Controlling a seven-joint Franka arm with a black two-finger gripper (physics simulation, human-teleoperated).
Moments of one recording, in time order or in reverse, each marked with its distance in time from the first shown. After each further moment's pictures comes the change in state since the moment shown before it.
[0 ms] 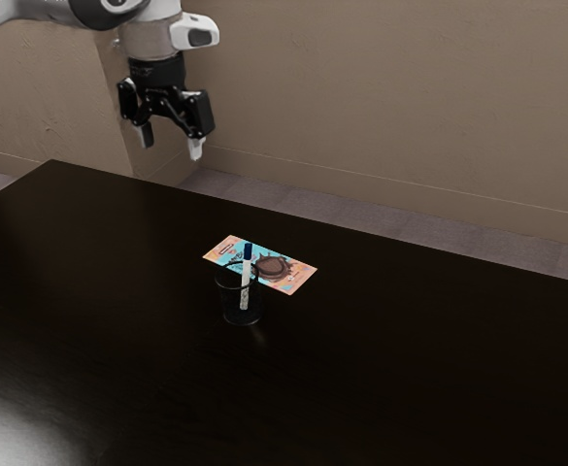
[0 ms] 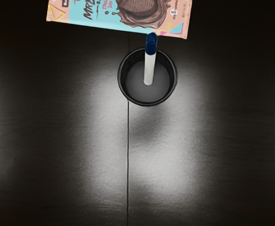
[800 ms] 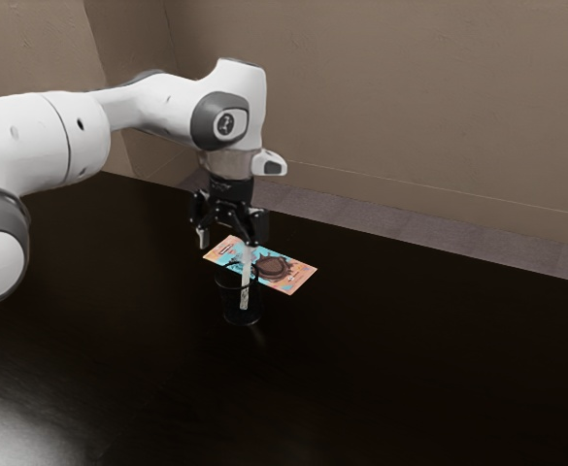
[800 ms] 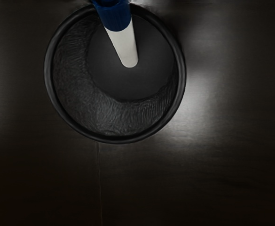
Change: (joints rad) arm 0.002 0.405 -0.028 0.028 0.009 0.096 -0.035
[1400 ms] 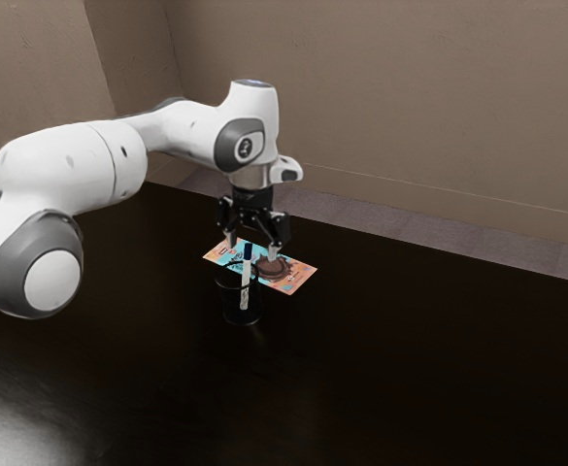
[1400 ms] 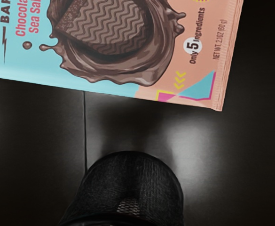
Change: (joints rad) arm 0.001 0.229 0.029 0.205 -0.009 0.162 0.021
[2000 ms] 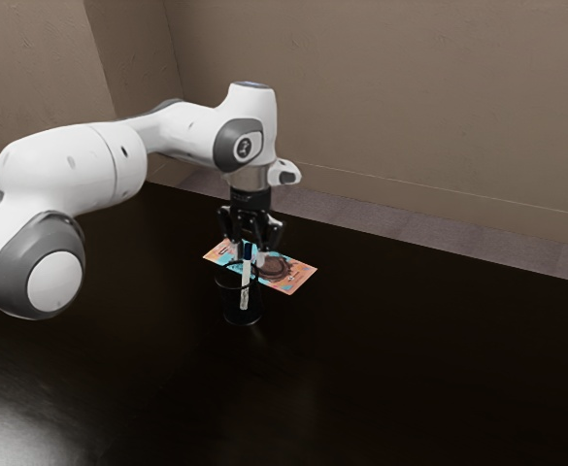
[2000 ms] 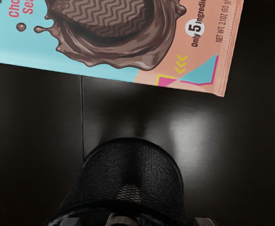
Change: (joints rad) arm 0.000 0.004 0.012 0.010 -0.023 -0.038 0.013
